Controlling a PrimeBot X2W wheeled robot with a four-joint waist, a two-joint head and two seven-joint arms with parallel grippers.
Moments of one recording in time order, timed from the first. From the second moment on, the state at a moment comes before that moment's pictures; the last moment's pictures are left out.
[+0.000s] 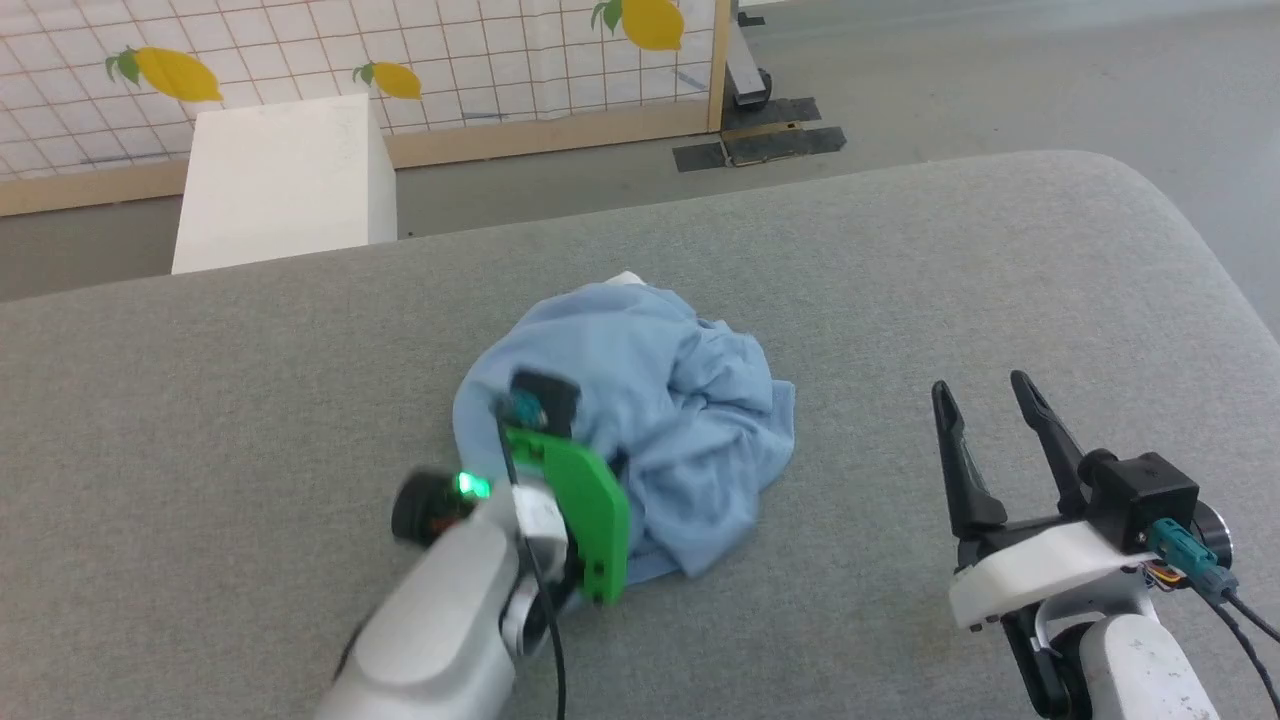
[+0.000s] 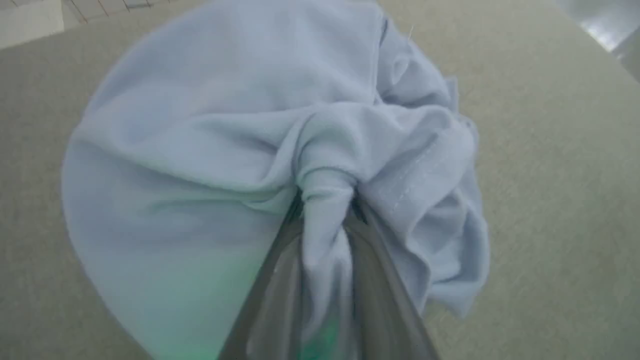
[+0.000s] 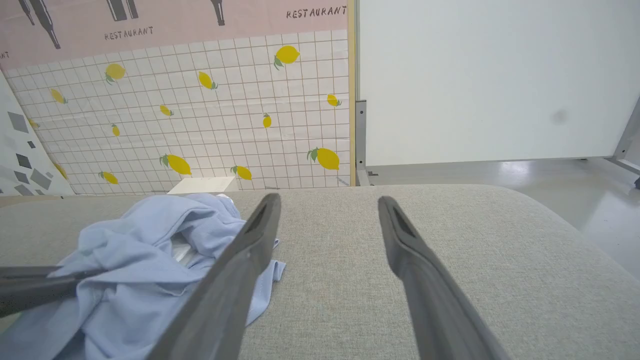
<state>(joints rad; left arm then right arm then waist) -0.51 0.11 -0.57 0.57 -0.52 0.00 0.25 -0.12 -0.05 0.03 0.15 0.12 0.13 -0.18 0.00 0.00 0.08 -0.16</state>
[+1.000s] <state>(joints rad) -0.16 0.24 -0.20 0.09 -0.45 0.19 -0.25 -0.14 -0.05 0.01 0.14 0.11 0.13 -0.05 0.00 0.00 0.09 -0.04</state>
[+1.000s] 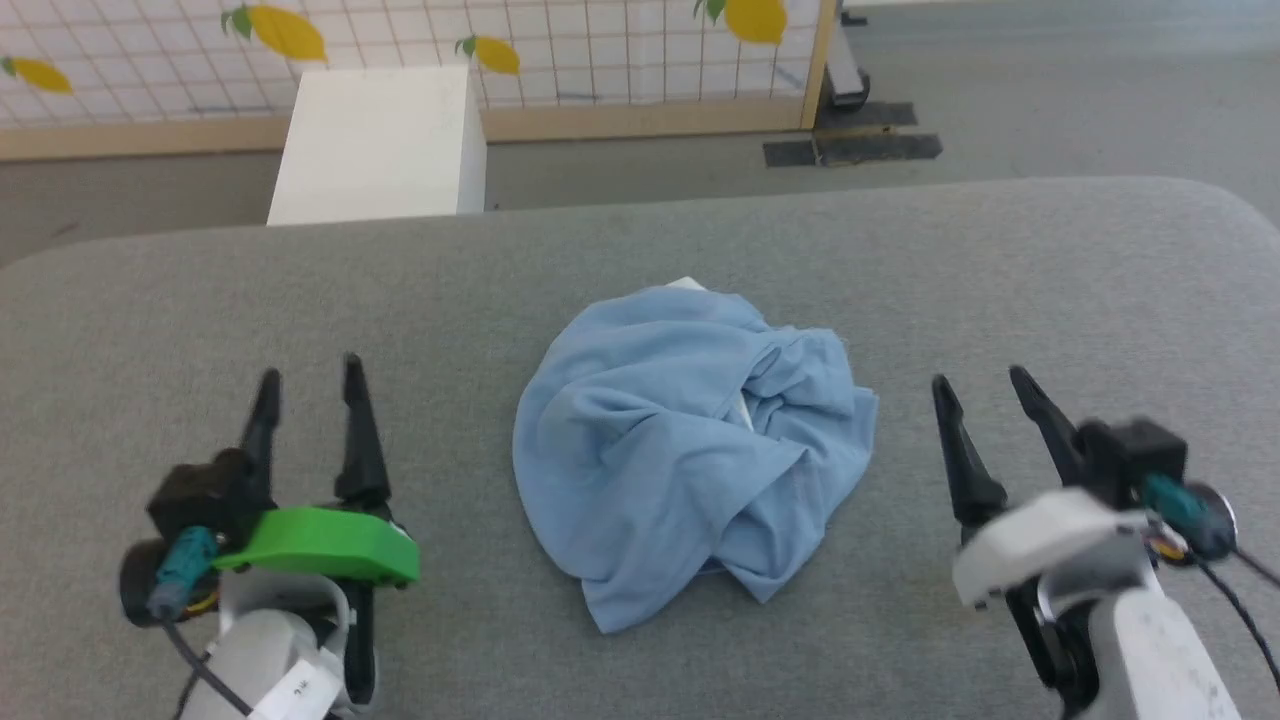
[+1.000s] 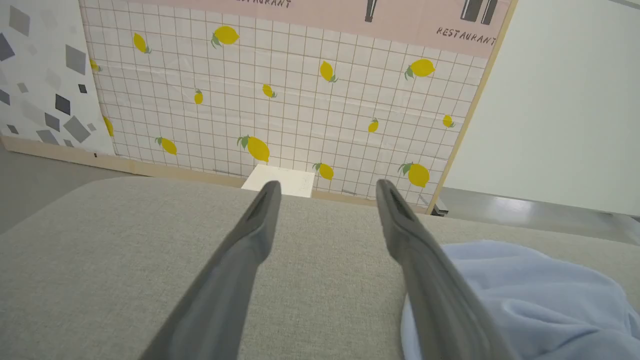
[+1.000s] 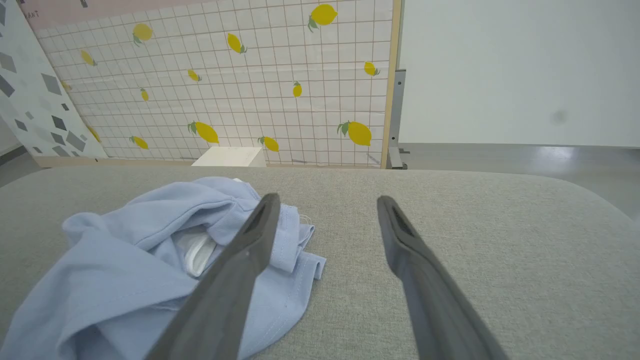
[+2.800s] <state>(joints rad) -0.05 0.05 -0.01 0.15 -0.26 -0.04 -0.26 -0.23 -0.09 0.39 0.04 0.29 0.13 0.05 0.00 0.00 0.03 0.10</state>
